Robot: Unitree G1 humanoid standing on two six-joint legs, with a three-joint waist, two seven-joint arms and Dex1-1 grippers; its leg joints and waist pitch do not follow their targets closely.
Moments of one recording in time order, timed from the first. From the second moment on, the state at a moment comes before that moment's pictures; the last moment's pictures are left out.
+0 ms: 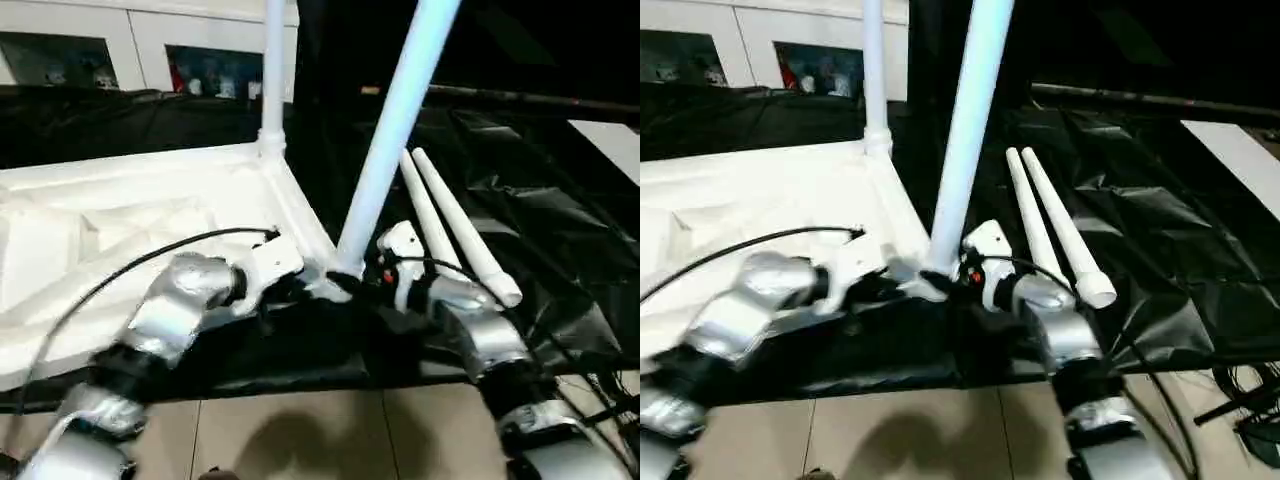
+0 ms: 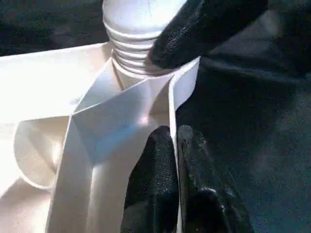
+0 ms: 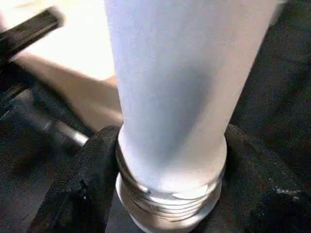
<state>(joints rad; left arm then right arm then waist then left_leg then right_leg) -0.59 0.31 -0.32 0.43 0.13 0.32 -0.88 -0.55 -0.10 0.07 0.72 0.13 0.04 0.62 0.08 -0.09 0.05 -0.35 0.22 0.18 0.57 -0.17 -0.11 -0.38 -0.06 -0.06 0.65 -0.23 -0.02</state>
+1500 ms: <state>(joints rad) -0.55 0.42 -0.31 0.41 0.06 0.21 -1.08 -0.58 -0.19 0.15 0.71 0.11 0.00 0.89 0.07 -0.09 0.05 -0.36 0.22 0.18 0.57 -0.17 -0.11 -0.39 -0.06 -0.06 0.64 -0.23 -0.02</state>
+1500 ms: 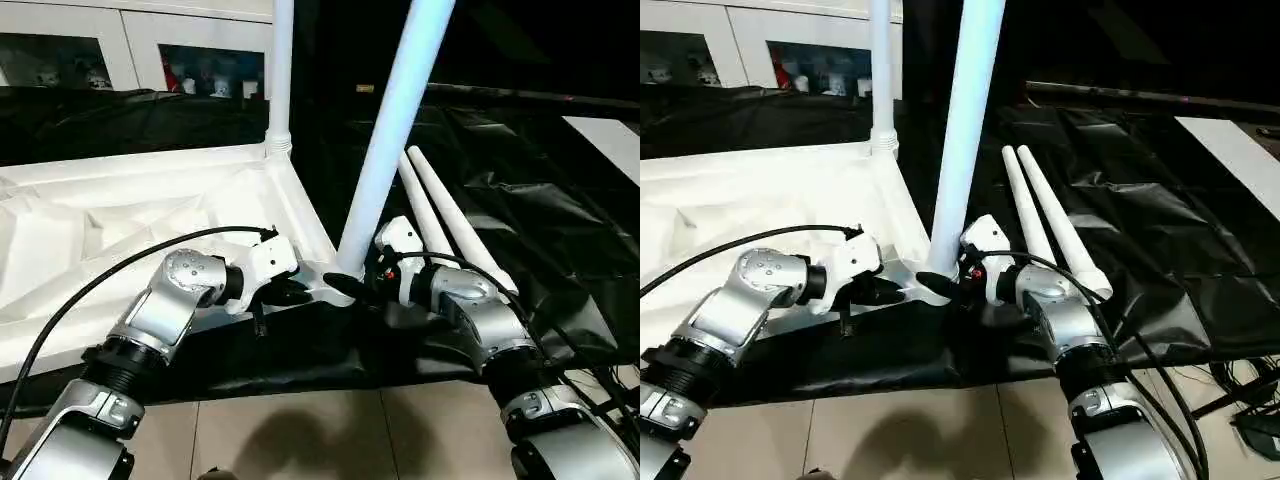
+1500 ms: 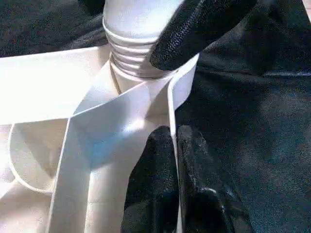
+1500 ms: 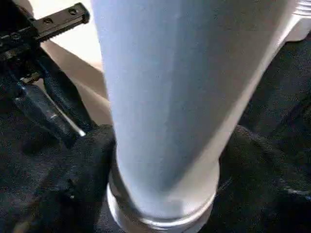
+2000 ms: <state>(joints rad) -0.59 0.36 -0.30 0.46 0.10 0.24 -0.97 -0.58 -0.11 0.09 0.75 0.12 0.01 0.69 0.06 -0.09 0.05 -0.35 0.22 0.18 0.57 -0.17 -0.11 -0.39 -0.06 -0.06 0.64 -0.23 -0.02</state>
